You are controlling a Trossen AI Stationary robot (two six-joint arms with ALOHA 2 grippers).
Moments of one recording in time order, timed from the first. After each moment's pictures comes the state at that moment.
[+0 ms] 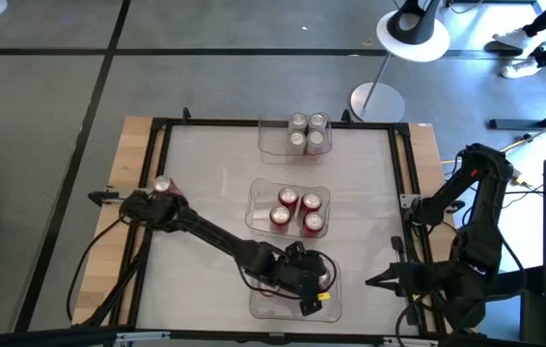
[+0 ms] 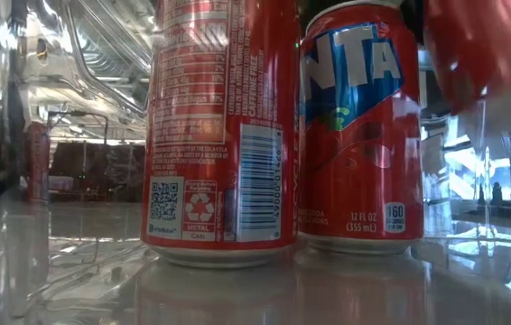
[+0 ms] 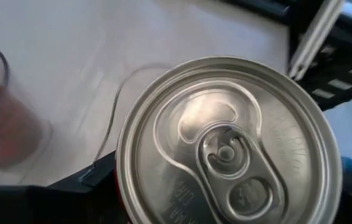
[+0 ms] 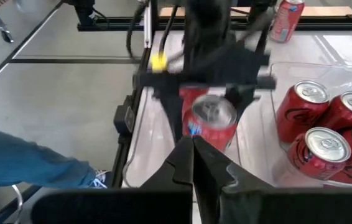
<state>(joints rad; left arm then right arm) -0.43 2.28 2.07 -0.58 -0.34 -0.64 1.14 1.30 1.27 -0.79 0.83 0.77</state>
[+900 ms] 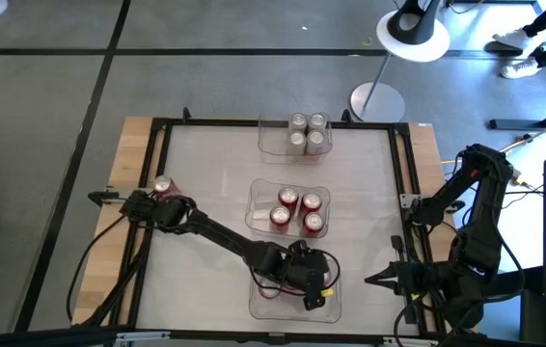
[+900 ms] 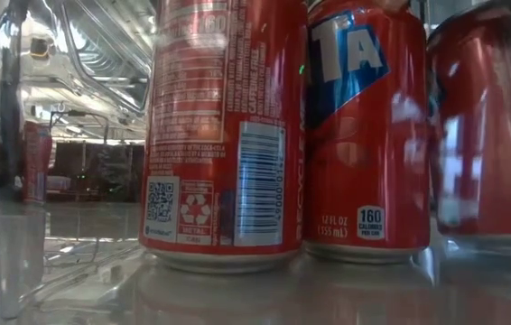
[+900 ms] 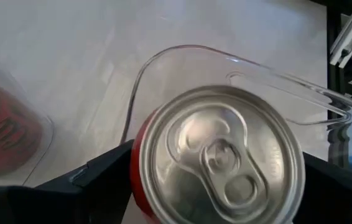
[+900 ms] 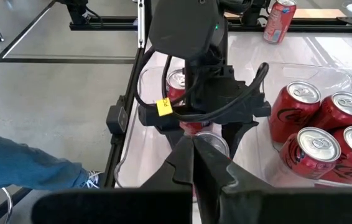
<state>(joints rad) -0.40 2.38 2.07 -0.56 -0.34 -0.62 1.14 1.31 1.26 -0.81 0.85 0.78</state>
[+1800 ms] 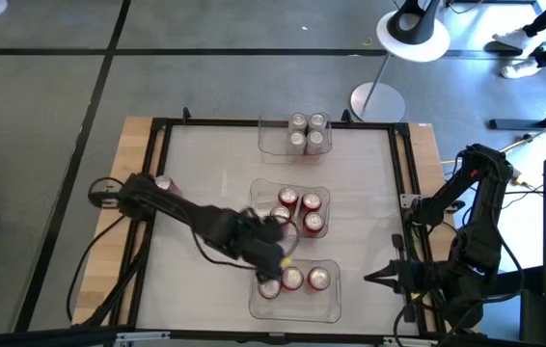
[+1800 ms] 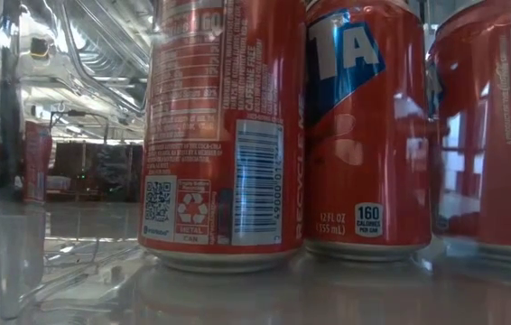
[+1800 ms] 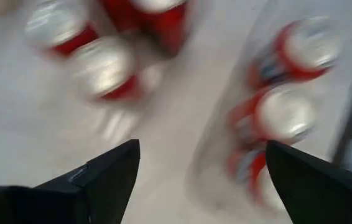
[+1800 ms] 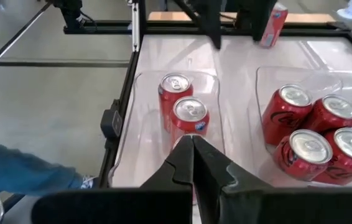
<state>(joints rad) -0.41 1.99 2.07 -1.26 -0.35 -0.79 1.14 1.31 1.26 -0.81 0.87 0.79</state>
